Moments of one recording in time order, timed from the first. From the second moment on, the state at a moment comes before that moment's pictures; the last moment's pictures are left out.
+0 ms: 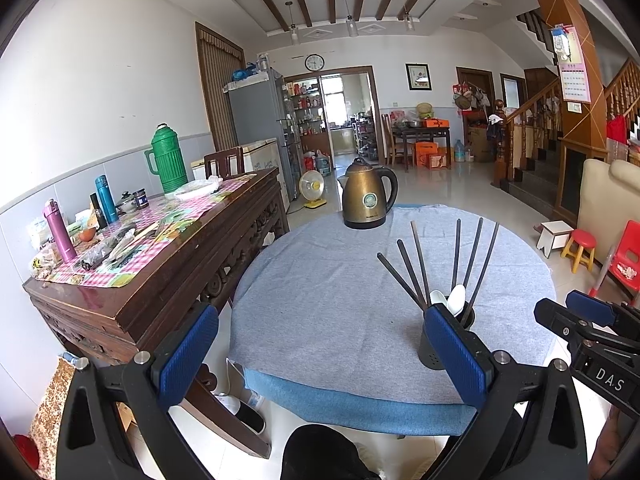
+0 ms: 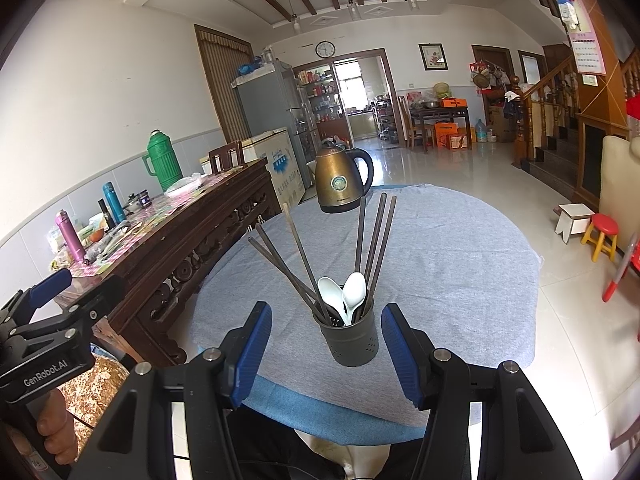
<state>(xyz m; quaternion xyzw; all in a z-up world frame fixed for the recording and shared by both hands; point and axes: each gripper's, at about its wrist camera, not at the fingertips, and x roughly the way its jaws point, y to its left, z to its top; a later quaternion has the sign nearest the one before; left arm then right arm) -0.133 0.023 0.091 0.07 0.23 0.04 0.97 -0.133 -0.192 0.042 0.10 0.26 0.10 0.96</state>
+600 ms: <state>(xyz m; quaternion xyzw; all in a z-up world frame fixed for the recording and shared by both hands) -0.131 0.022 0.090 0.07 0.23 0.03 0.97 -0.133 -0.195 0.041 0.10 0.26 0.09 0.96</state>
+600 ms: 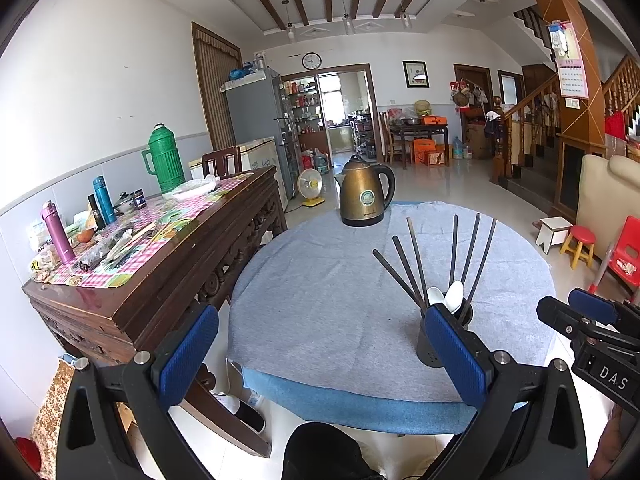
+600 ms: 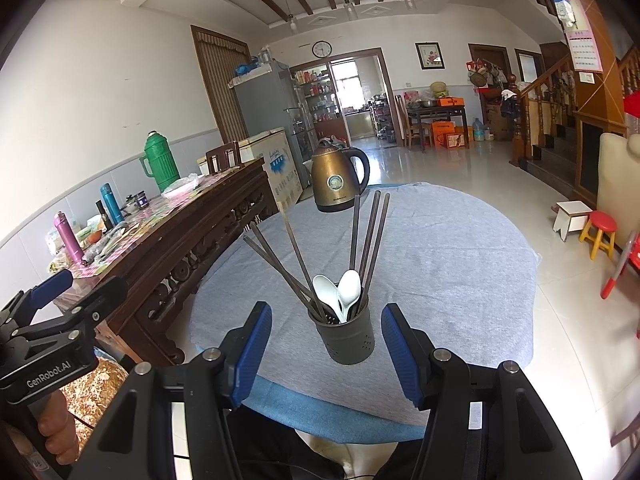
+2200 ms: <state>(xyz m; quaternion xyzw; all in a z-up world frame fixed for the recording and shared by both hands) -0.047 0.010 0.073 0.06 0.28 0.03 0.96 -0.065 -0.206 0.029 0.09 0.30 0.08 0.95</state>
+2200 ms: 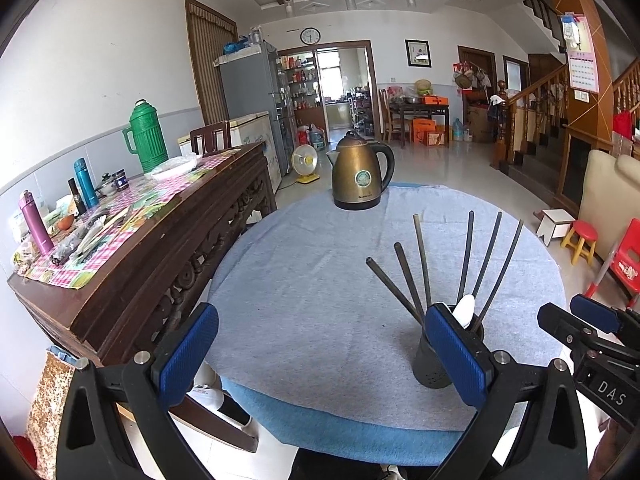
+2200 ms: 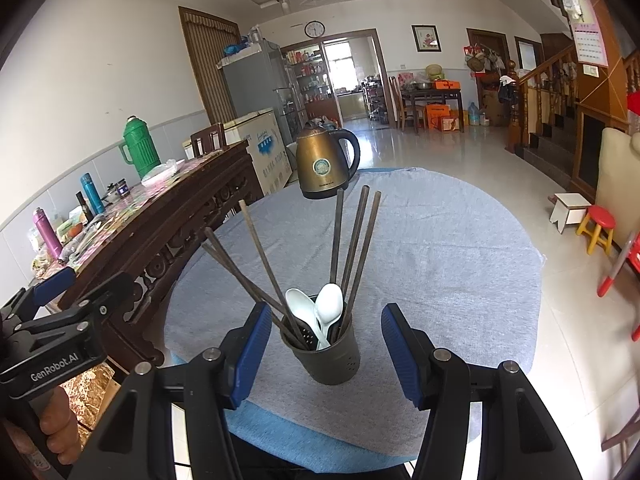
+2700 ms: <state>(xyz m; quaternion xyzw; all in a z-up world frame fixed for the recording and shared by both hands) 0.002 0.006 0.044 0.06 0.32 0.02 0.94 -0.021 -0.226 0.001 0.11 0.32 0.07 0.94</state>
